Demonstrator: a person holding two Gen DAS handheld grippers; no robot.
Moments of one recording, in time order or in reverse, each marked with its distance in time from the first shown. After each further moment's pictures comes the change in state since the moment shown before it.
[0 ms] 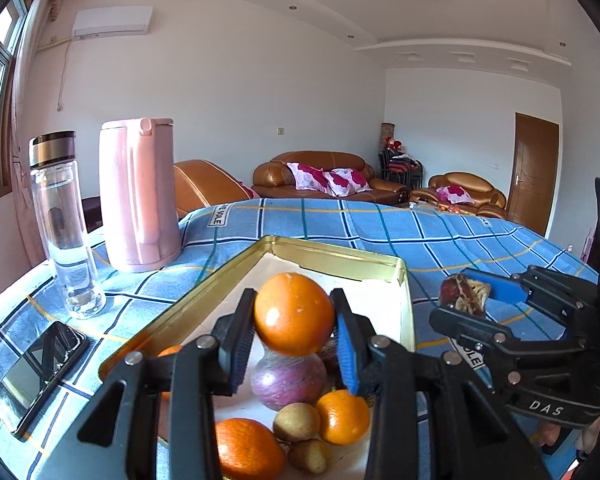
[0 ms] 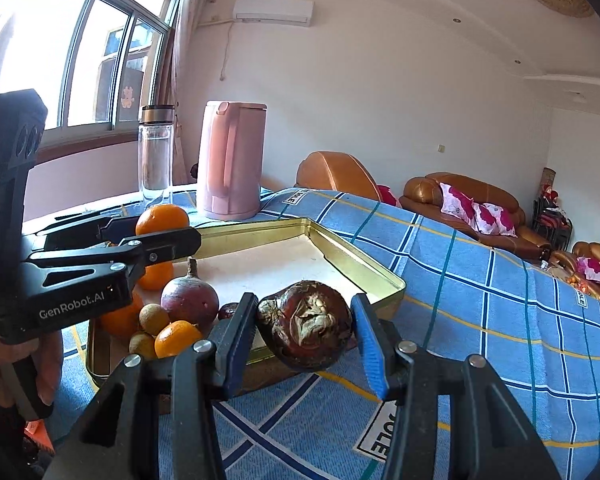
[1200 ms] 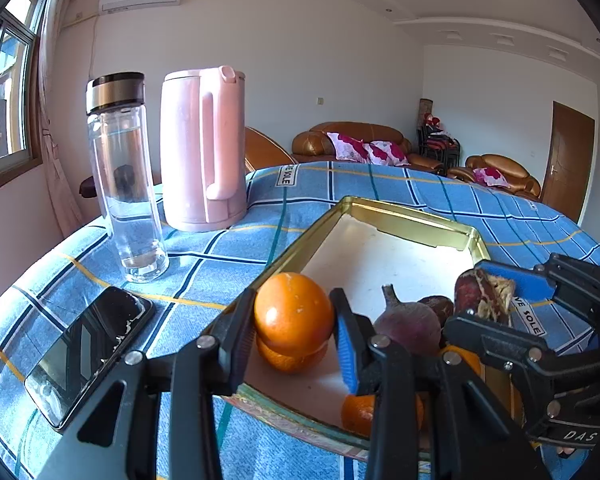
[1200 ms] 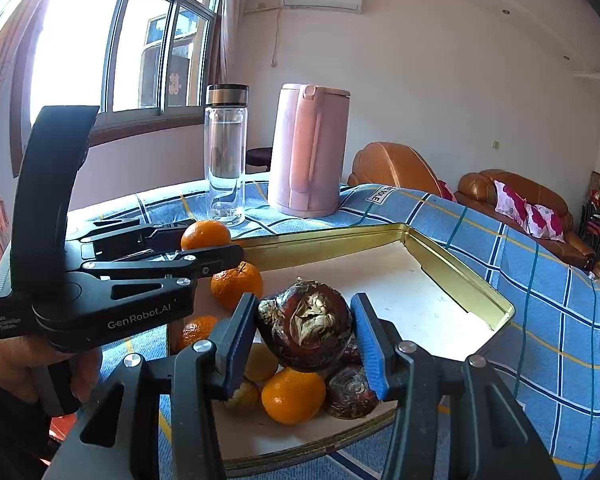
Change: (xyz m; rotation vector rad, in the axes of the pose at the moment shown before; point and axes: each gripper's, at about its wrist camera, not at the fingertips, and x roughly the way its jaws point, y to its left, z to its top) left arm 0.006 0.064 -0.017 -0.038 0.124 0.121; right arm 0.038 0.071 0.018 -0.053 0.055 0.182
